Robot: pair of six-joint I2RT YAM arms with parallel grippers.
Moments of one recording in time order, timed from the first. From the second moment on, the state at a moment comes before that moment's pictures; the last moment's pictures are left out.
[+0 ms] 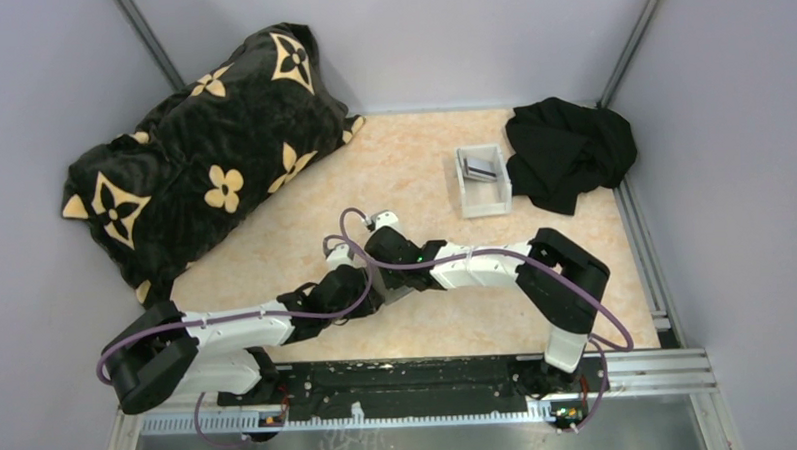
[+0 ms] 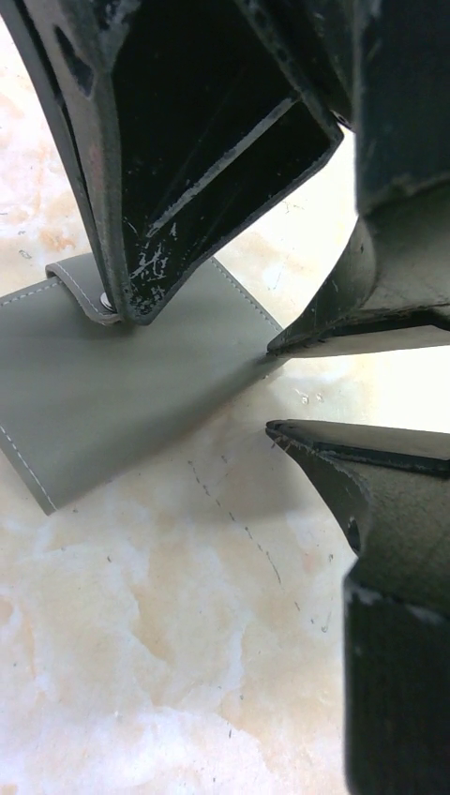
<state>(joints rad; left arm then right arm) -0.97 1.23 0.37 0.10 -0.27 -0.95 1.05 1.75 1.05 -0.21 0.28 0.49</state>
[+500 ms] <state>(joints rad) -0.97 1.25 0.41 0.07 -0.32 -0.94 1.04 1.75 1.05 -0.21 0.28 0.46</state>
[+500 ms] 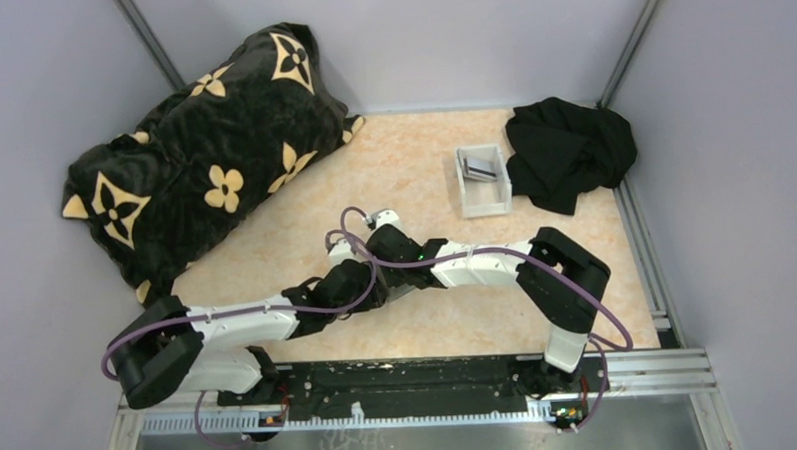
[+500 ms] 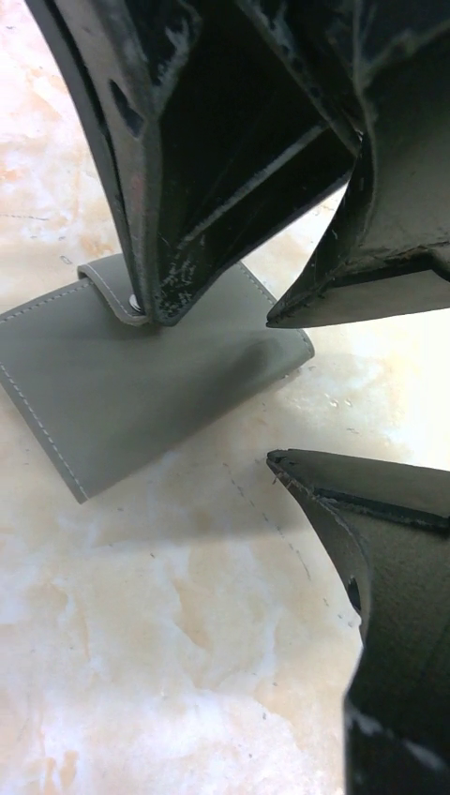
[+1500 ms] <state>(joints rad) -0.96 1.38 0.45 0.19 -0.35 -0.92 1.01 1.73 1.05 -0.21 0.26 0.44</state>
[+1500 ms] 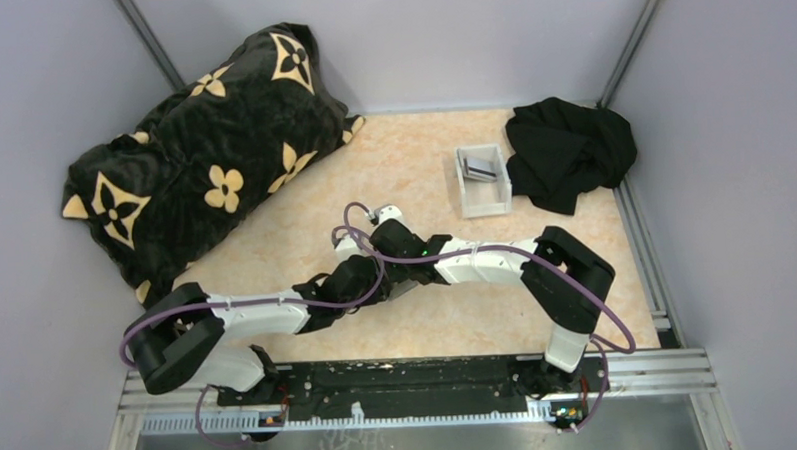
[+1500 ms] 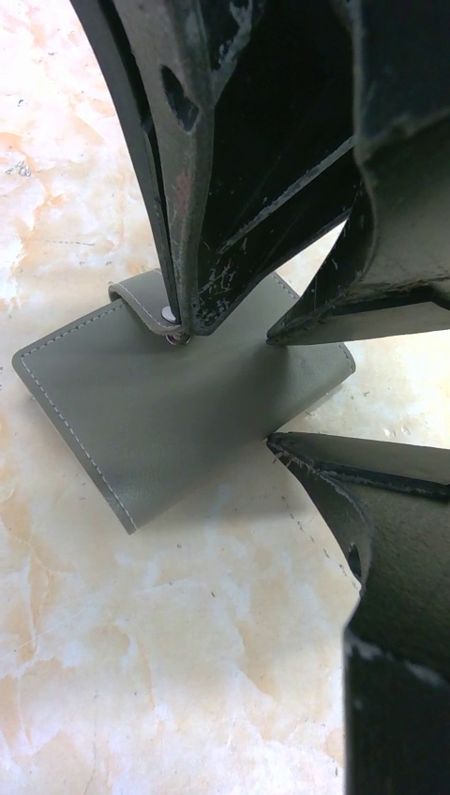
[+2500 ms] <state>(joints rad) -0.96 1.40 0.48 0.19 -0.34 -0.93 0.94 1.75 1.05 -0.19 0.16 0.44</state>
